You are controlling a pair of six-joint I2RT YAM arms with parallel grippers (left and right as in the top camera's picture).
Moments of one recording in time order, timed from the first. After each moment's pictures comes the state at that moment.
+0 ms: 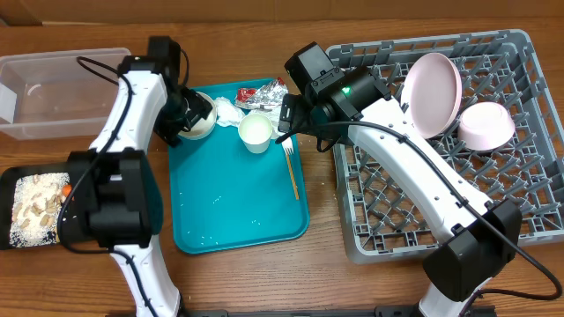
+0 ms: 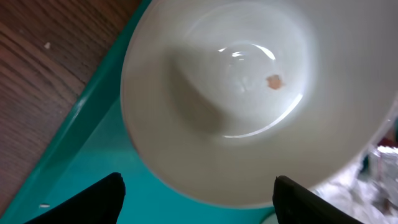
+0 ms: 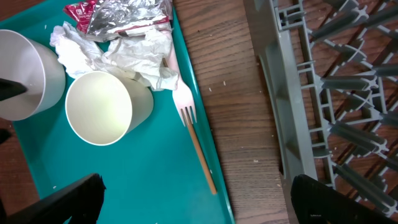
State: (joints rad) left arm -0.01 2.12 1.72 -1.10 0.07 -0.86; right arm 0.59 1.87 1.82 -1.19 0.08 0.75
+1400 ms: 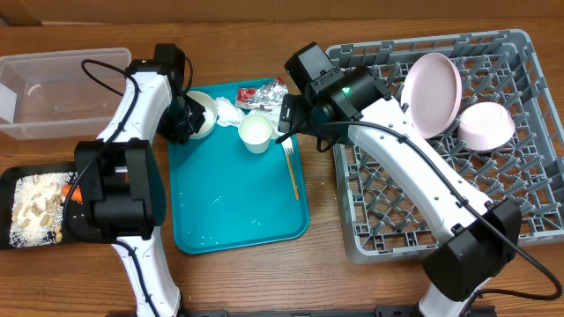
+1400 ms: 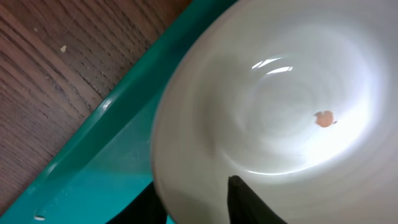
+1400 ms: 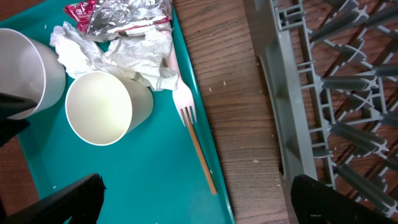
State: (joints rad) left arm -0.01 2.18 1.72 -1.09 0.01 -0.95; right arm 0.59 1.87 1.82 -1.19 0.08 0.75
